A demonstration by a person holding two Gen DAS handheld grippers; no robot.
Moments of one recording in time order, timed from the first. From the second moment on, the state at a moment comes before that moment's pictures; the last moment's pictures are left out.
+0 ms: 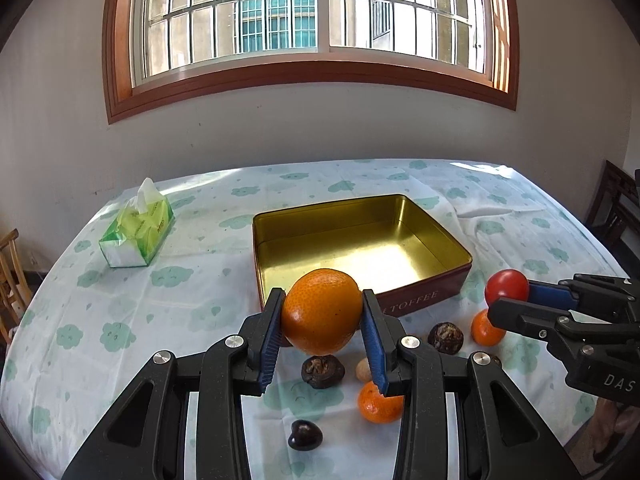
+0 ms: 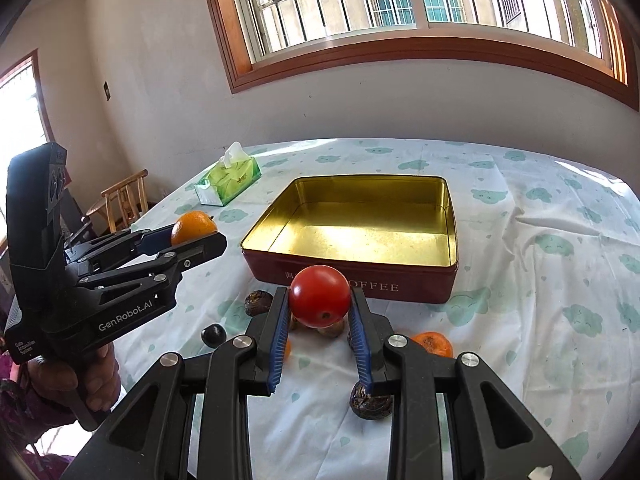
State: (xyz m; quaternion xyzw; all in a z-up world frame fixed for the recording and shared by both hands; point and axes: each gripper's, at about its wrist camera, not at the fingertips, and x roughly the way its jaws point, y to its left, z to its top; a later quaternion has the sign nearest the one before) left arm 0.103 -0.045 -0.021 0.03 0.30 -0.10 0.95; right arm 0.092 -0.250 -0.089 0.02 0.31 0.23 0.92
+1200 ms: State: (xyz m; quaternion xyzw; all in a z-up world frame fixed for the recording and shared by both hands) left arm 0.243 -0.070 -0.049 0.06 0.34 -0.07 0.93; right arm 0.239 -0.244 -0.105 0.04 0.36 0.22 0.91
